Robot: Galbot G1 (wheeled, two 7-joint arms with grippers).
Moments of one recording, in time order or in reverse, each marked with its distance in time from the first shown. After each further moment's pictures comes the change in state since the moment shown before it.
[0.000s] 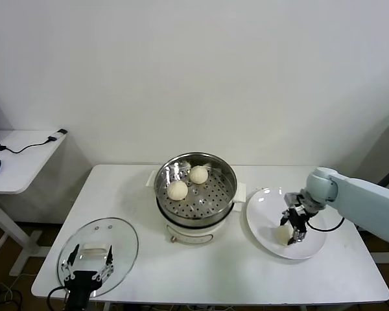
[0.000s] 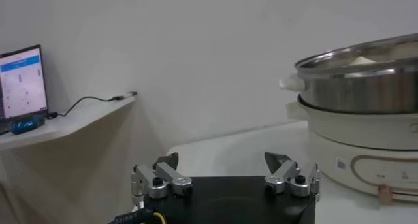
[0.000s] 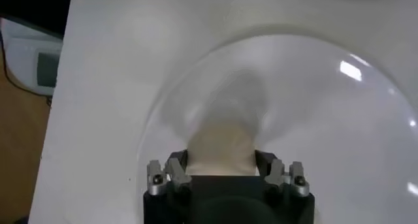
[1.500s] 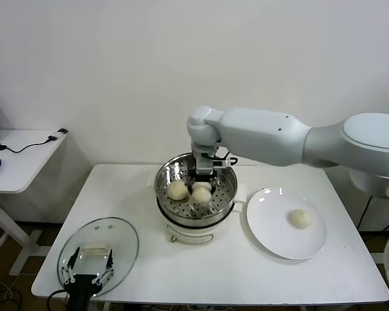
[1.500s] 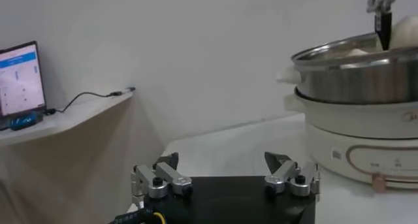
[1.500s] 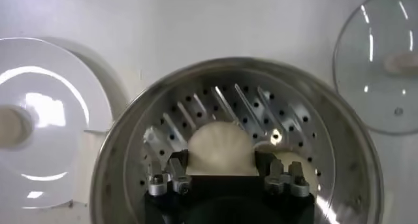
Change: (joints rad) left arm 0.019 0.007 0.000 0.005 0.005 0.000 0.000; right arm 0.374 0.660 -0.195 -0.032 -0.170 0.731 -0.097
